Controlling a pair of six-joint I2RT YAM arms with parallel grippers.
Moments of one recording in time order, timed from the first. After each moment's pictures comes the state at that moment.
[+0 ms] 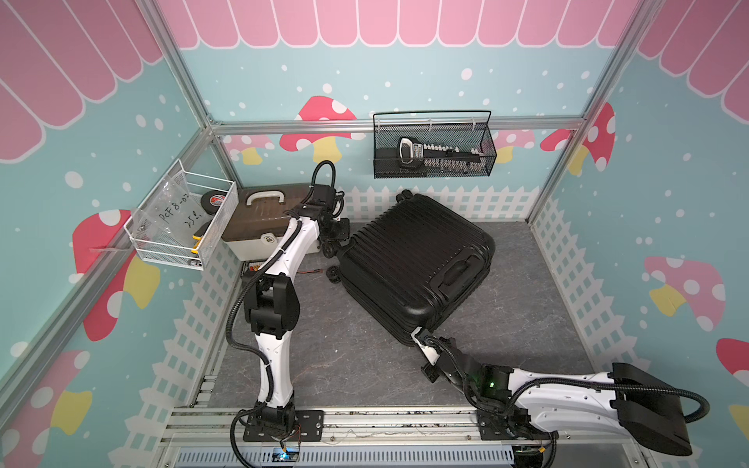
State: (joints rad) left arm -0.17 2.11 2.03 -0.90 0.16 -0.17; right arm 1.18 1.05 0.28 0.23 0.45 0.09
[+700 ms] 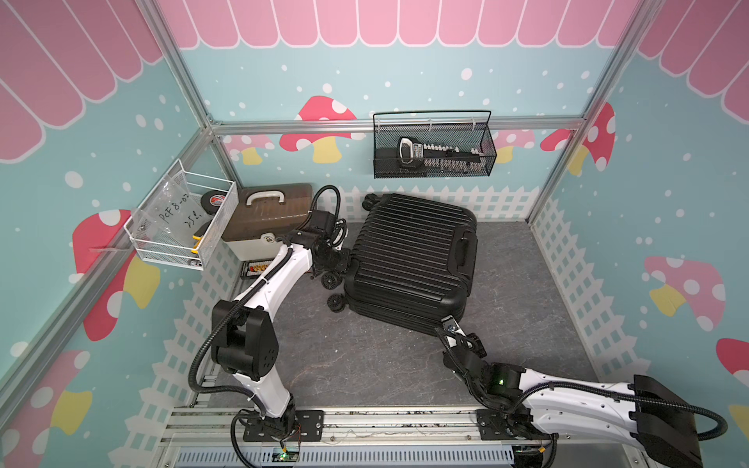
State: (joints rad) left arm -0.26 1.70 1.50 -0.87 0.21 -0.10; right arm 1.10 0.94 0.28 -0.11 0.88 0.22
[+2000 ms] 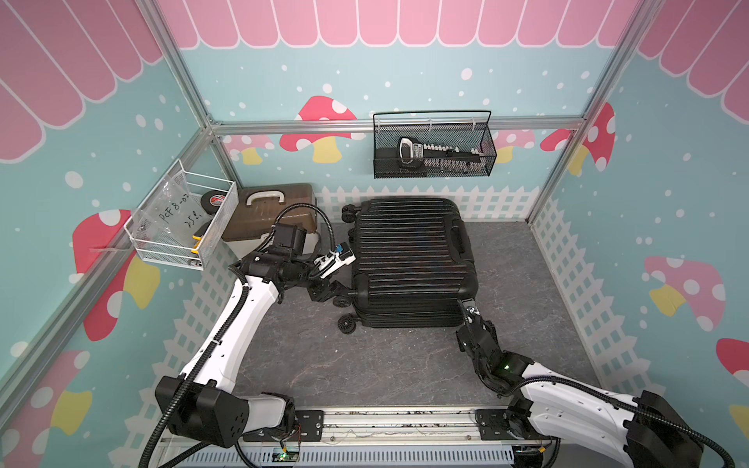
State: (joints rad) left arm -0.18 1.33 1.36 -1.06 0.53 0.85; right arm 0.79 0.93 0.28 -0.02 0.74 0.18
